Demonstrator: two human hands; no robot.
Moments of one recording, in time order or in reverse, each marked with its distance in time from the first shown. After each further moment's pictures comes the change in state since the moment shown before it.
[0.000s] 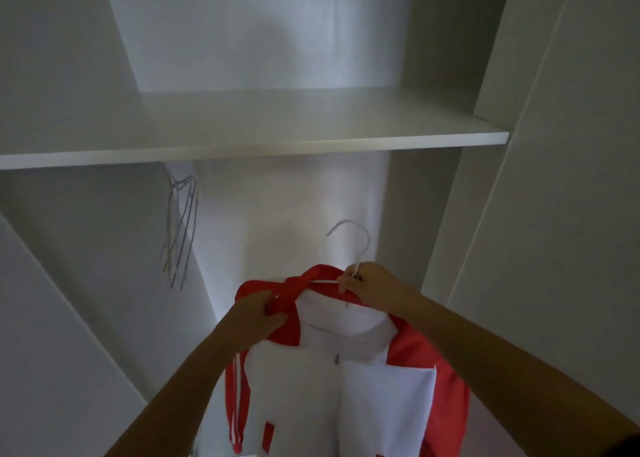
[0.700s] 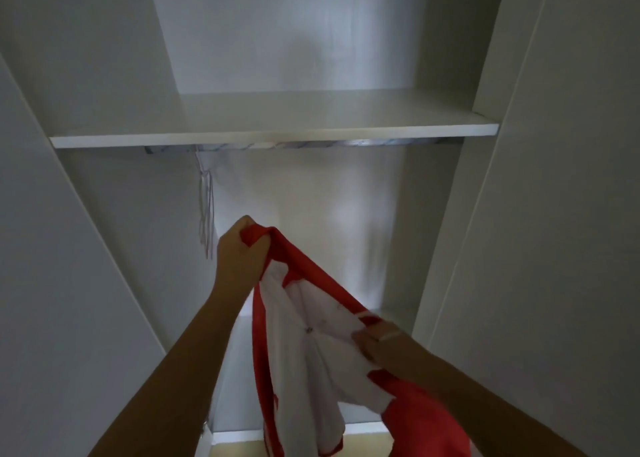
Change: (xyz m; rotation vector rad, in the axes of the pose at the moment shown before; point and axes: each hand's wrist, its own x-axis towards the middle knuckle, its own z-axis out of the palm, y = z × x) left_hand -0.053 0.064 -0.025 -0.424 0.816 0.241; right_hand -0.114 0.046 0.057 0.276 -0.122 0.217
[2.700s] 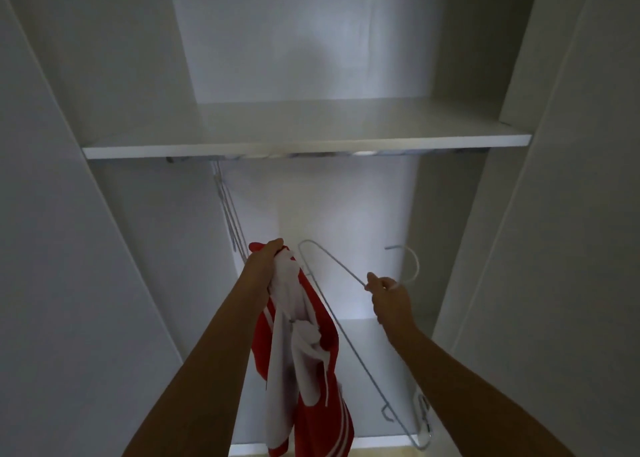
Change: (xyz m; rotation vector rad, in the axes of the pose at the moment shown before) left_hand 0.032 -0.037 -0.012 -0.497 -0.198 -0.813; right_hand 0.074 -0.059 0.021 0.428 0.539 -0.036
